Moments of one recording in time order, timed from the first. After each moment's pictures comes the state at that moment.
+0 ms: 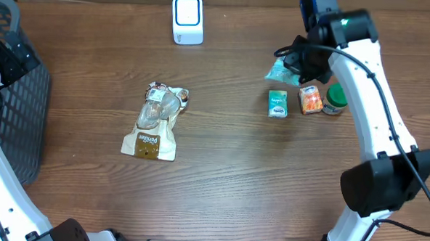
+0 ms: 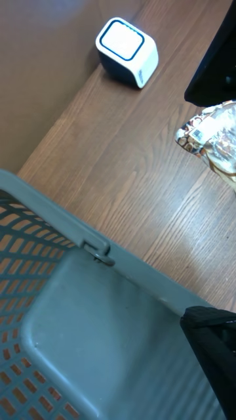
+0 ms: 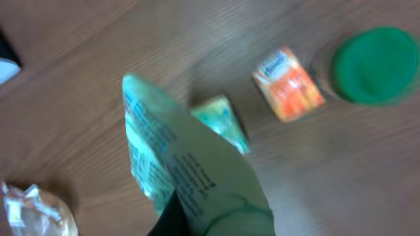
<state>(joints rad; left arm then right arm) 0.55 1.54 1.84 -1.15 0.18 -0.20 0.22 1.96 1.97 -1.32 0.06 0.69</state>
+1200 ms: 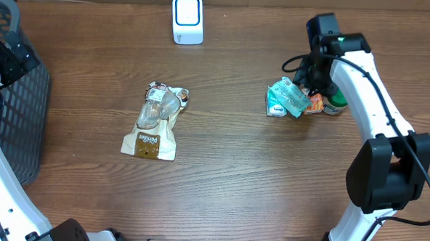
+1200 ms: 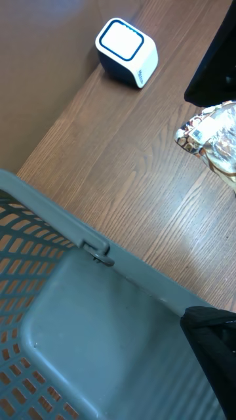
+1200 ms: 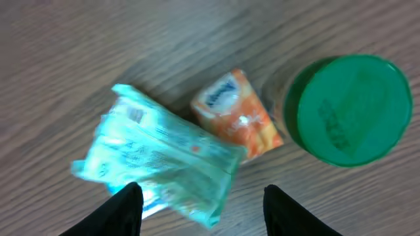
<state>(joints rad) 0.55 1.54 1.84 -1.15 0.18 -0.20 0.15 1.97 1.74 -1.11 0.12 0.54</state>
